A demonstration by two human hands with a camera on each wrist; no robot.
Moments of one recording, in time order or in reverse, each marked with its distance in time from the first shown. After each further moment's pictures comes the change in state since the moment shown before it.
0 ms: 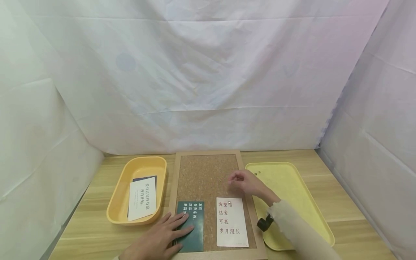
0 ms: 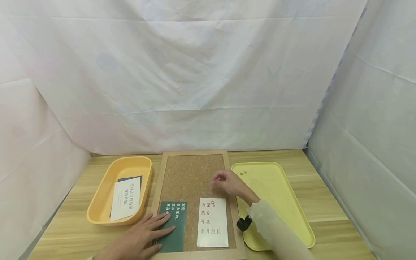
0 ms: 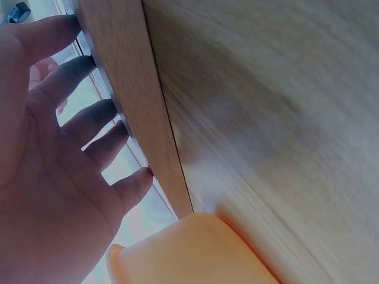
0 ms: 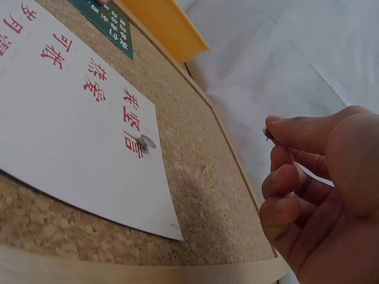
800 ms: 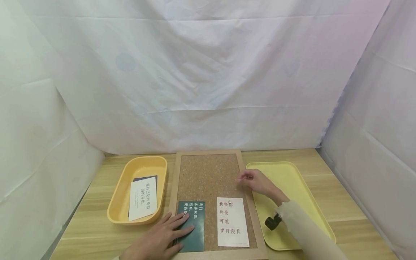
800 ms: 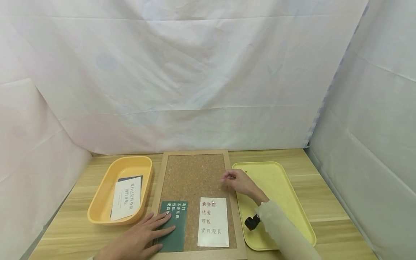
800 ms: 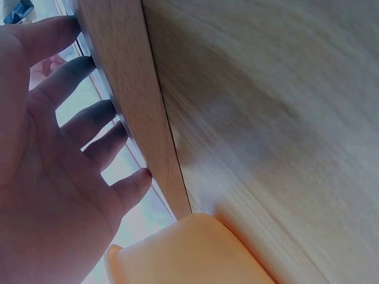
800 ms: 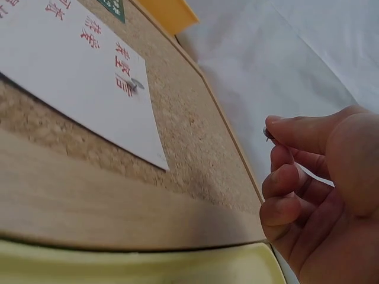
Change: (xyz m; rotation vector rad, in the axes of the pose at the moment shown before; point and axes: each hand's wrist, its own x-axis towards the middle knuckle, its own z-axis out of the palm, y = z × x) left_hand -0.001 0.002 -0.004 -0.015 0.004 -0.008; right_hand -0.011 0.018 -0.020 0.021 0.025 0.082
